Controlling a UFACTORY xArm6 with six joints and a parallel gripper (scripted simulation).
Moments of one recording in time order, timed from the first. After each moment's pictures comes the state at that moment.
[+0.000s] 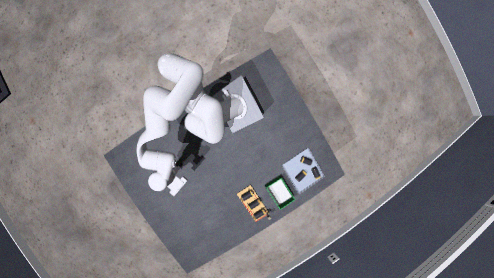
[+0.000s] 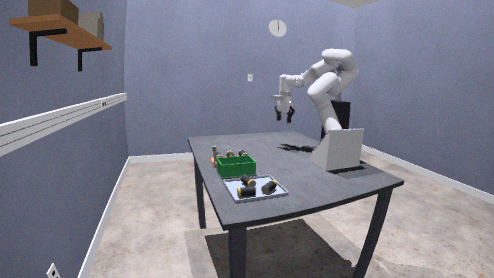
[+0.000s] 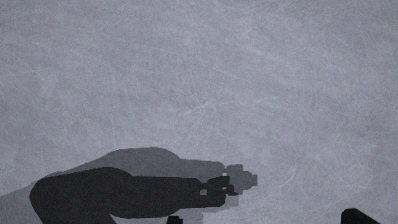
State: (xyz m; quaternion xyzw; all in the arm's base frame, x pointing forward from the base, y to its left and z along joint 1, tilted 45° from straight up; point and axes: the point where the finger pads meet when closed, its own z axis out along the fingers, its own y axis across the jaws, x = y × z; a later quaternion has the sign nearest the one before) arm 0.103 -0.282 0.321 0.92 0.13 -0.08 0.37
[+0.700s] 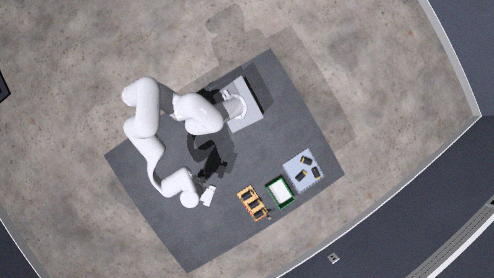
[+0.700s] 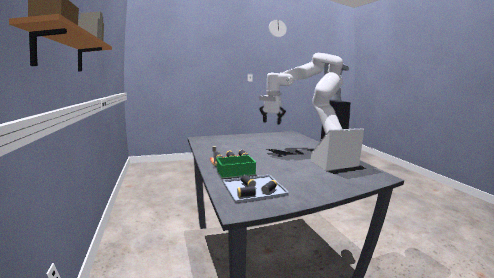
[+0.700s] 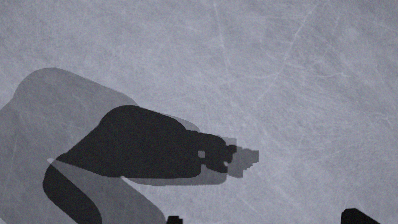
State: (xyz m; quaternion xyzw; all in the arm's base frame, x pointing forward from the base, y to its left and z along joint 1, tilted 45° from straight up) arm 0.218 -0.236 0.270 0.88 0.30 -0.15 0.35
